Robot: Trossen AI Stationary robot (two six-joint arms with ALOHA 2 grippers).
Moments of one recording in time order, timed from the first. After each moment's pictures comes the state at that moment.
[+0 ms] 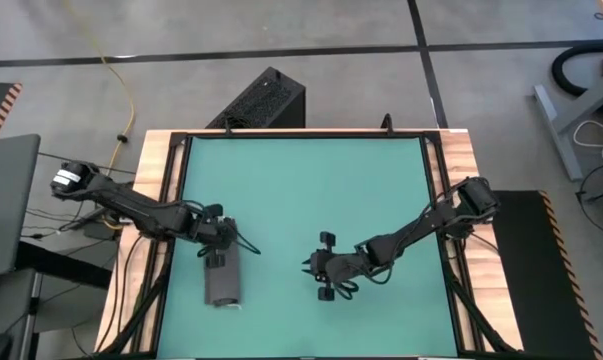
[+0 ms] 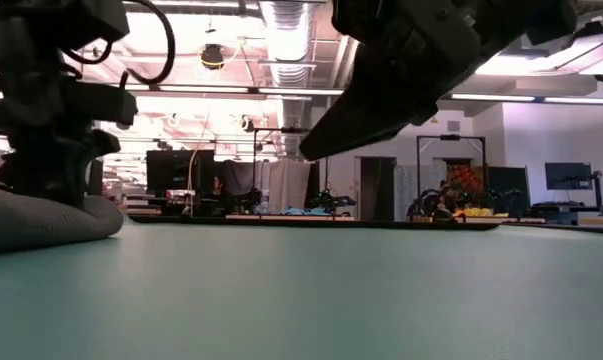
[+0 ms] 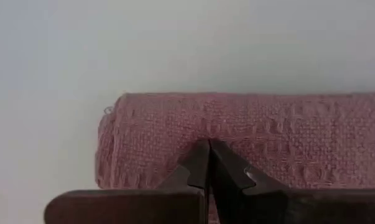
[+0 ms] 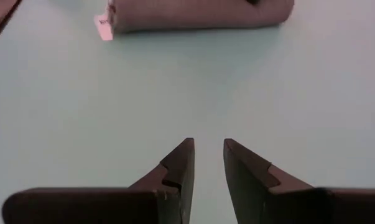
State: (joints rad) left arm -0.26 1.15 0.53 -0.60 -0.19 -0.38; right arm 0.41 1.79 1.00 0.15 0.39 0.26
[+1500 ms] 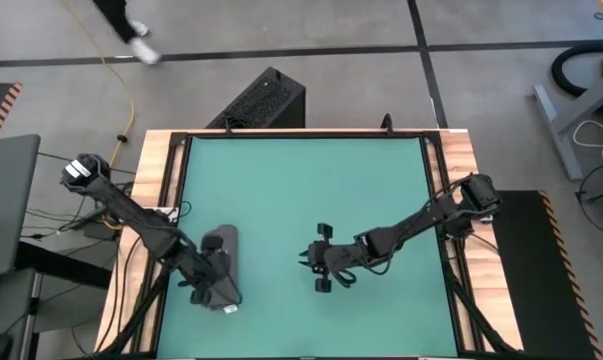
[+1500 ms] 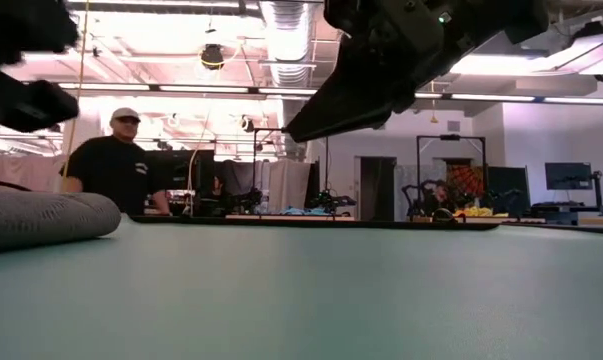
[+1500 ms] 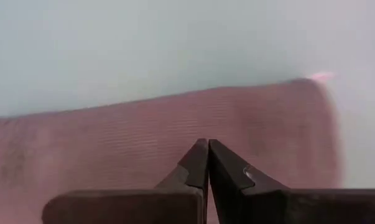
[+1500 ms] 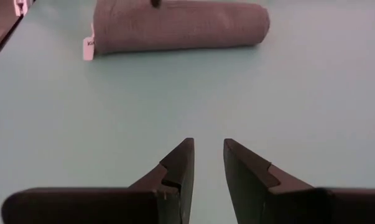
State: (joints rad) left arm -0.65 1.21 0.67 -0.57 -0.14 -0.61; right arm 0.35 1.76 1.01 0.18 0.36 0.21
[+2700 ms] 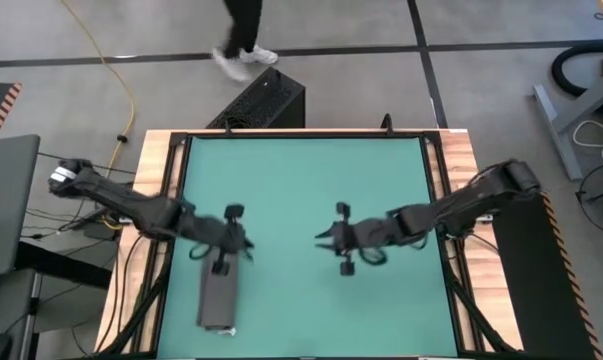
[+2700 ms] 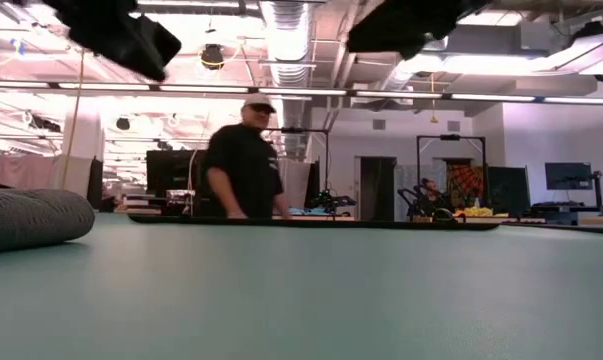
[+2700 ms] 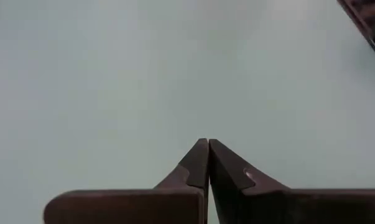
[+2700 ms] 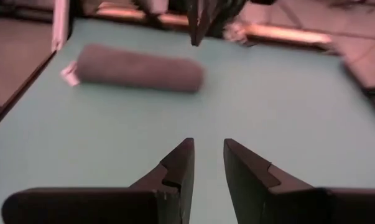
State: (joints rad) left arm -0.32 1.06 0.75 -0.37 -0.18 -0.06; right arm 0.30 1.38 0.90 0.05 0.31 0.02
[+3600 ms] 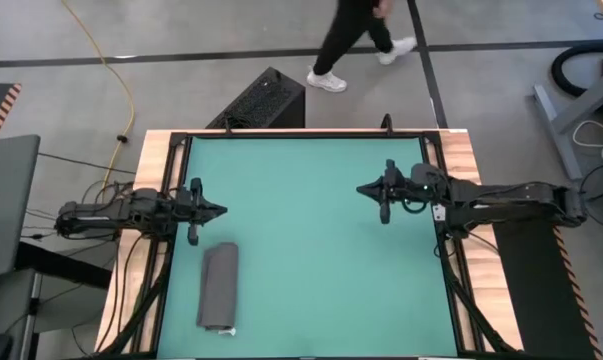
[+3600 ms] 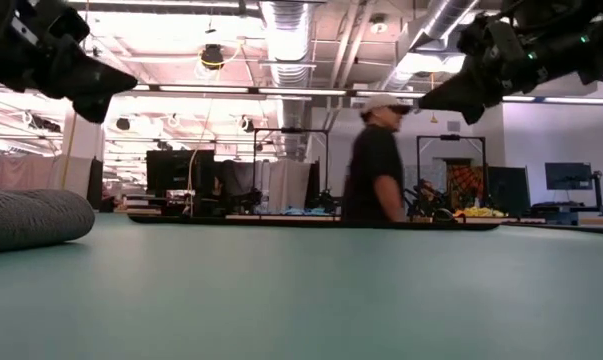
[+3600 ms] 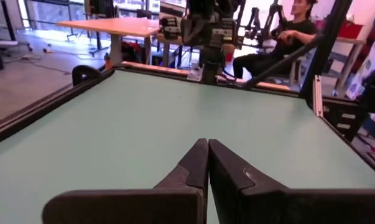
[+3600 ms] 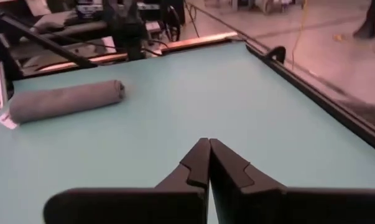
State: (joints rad) left arm -0.02 0.00 0.14 -0.17 -0.12 -0.14; right arm -0.23 0.75 0.37 0.15 -0.03 0.10
